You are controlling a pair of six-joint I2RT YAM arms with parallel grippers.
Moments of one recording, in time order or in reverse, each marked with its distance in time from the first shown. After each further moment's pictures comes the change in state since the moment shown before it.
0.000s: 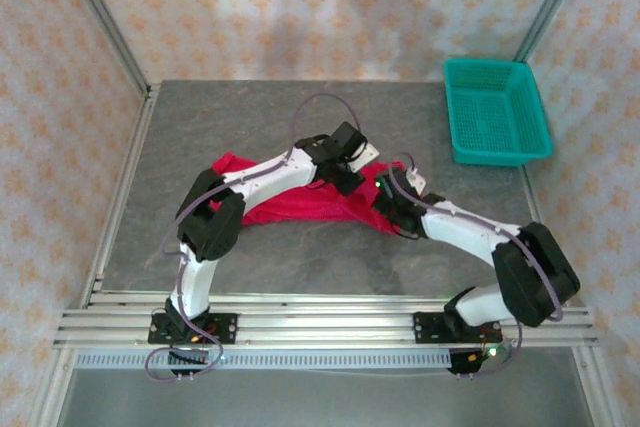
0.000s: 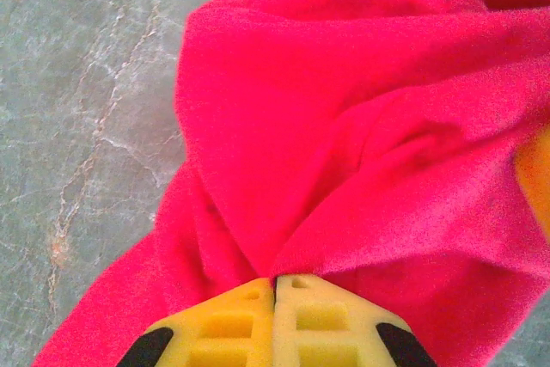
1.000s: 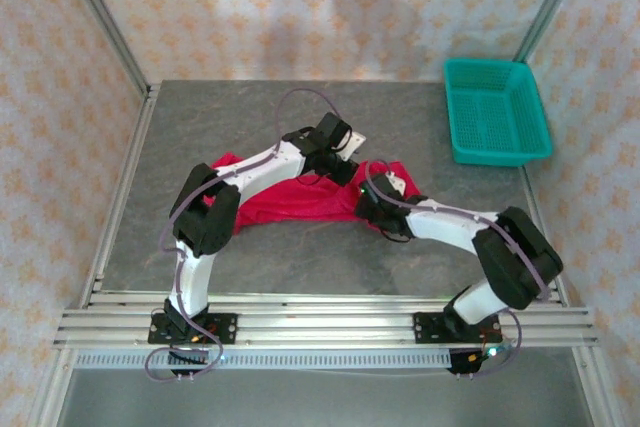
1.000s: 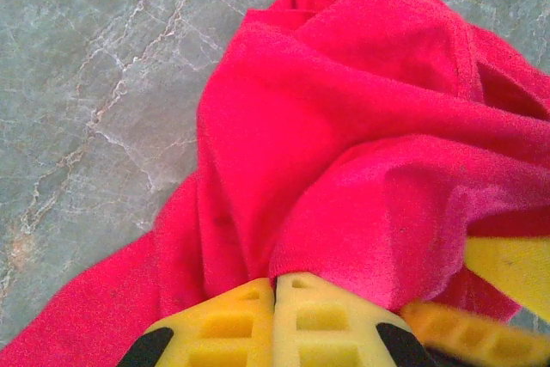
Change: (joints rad) left arm 0.078 -0.001 -0.035 0.075 0.167 -0.159; right arm 0.099 0.111 0.013 0.012 -0.079 -0.140
